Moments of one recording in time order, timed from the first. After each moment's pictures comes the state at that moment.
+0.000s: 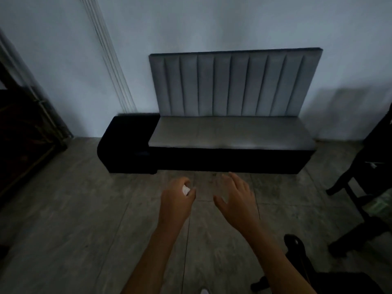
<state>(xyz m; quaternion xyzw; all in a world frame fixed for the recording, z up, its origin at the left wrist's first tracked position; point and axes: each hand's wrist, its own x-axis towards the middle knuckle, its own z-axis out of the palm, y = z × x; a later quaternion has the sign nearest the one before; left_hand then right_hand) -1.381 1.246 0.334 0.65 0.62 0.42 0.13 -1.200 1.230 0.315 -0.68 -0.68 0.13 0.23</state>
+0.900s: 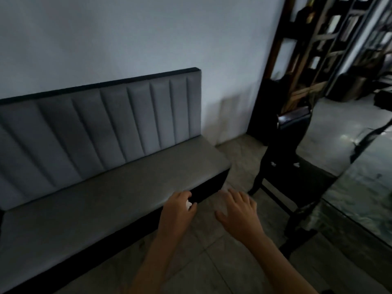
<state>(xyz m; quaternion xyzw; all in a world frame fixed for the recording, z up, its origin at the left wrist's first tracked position) -1.087 1.711 0.318 0.84 0.35 0.29 0.29 -0.948 1.575 0.331 -0.88 -0.46 0.02 0.12</state>
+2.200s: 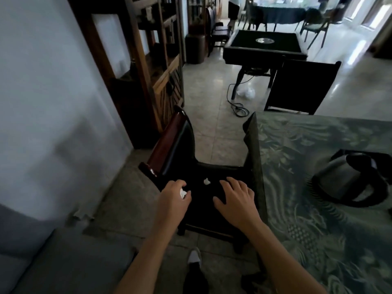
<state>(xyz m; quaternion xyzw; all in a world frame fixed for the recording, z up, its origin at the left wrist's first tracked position) -0.300 1.772 0.284 0.93 0.04 0.14 0.32 -0.289 1.570 0.279 -0.98 -0.08 0.01 0.16</state>
